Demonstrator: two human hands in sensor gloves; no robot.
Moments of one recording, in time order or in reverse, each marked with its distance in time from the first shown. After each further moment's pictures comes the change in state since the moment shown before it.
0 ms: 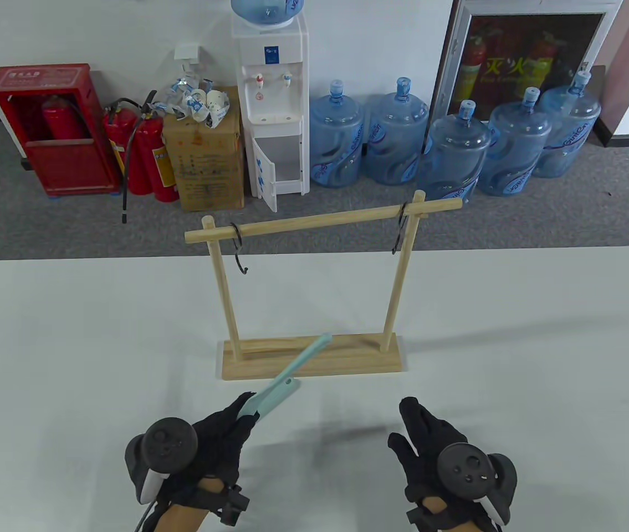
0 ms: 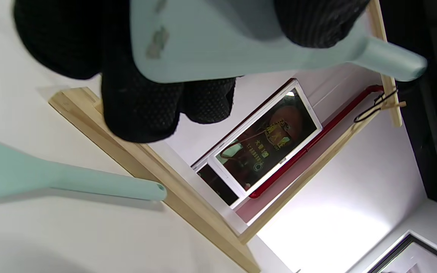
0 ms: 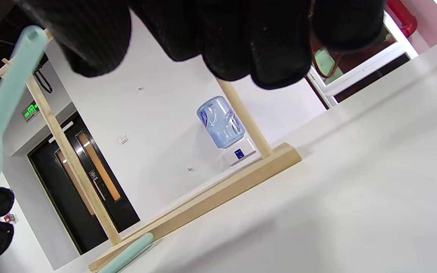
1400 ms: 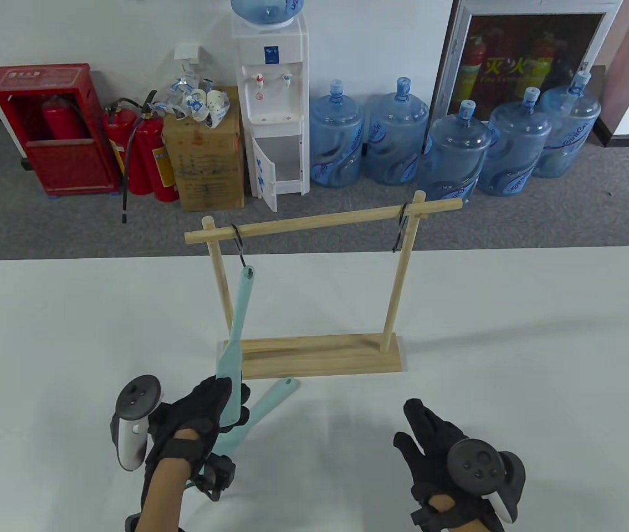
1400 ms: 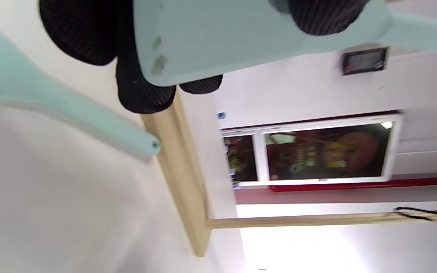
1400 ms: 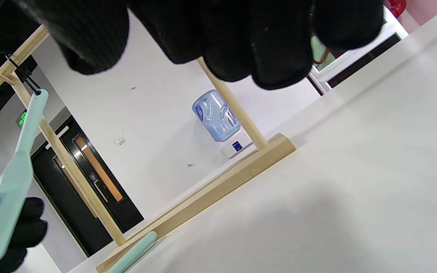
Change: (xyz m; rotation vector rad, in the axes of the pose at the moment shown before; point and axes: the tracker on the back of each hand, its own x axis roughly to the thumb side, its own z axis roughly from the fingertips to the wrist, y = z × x) left_hand -0.032 0.009 -0.036 -0.212 0.433 0.458; right_hand -0.010 -0.002 -0.001 0.028 0.031 -0.062
